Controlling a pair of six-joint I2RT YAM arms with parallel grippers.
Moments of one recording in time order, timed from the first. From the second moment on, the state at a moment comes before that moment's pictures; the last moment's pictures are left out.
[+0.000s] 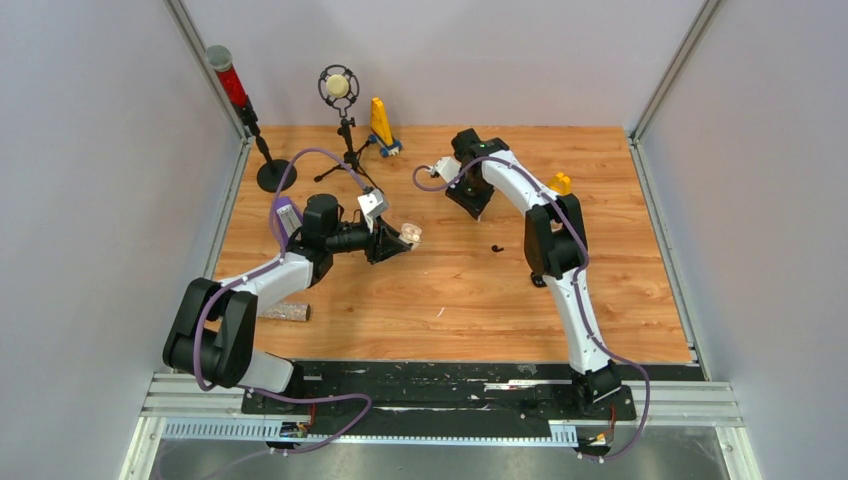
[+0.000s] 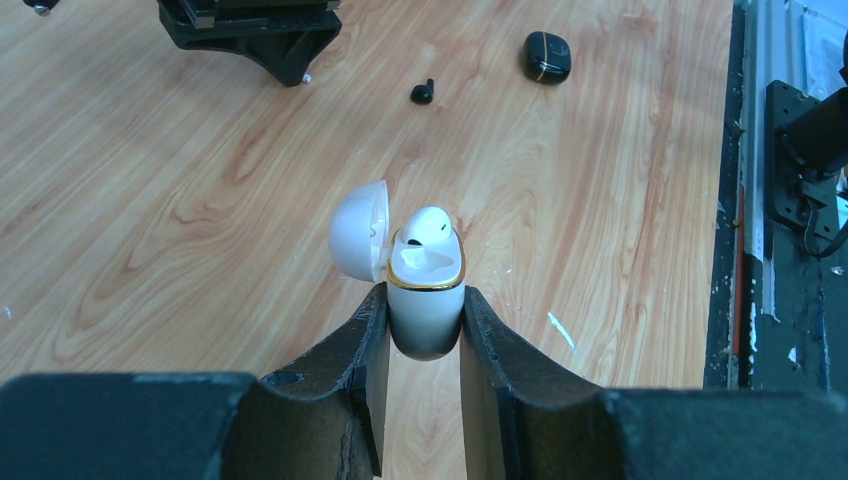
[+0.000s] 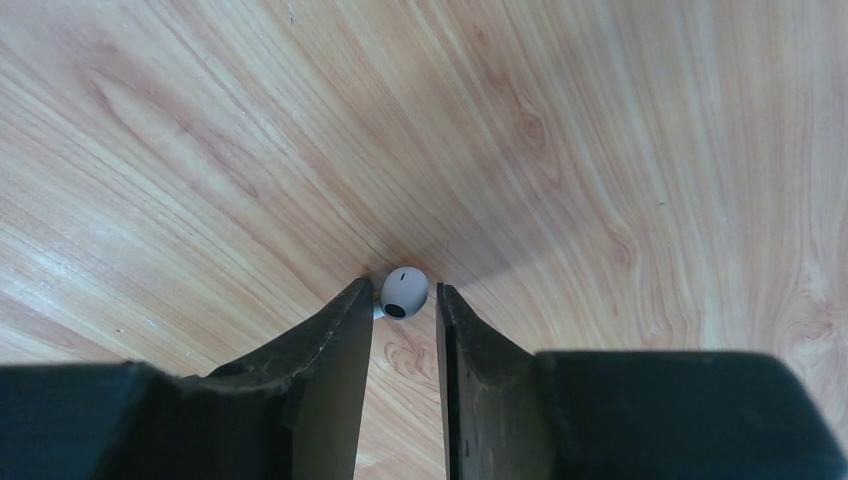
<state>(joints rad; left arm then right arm) -0.33 1.42 0.67 0.38 0.90 0.08 0.43 2.47 2.23 -1.06 -0.03 -0.60</state>
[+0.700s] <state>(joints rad) -0.33 1.42 0.67 0.38 0.90 0.08 0.43 2.48 2.25 -1.06 -0.07 -0.61</state>
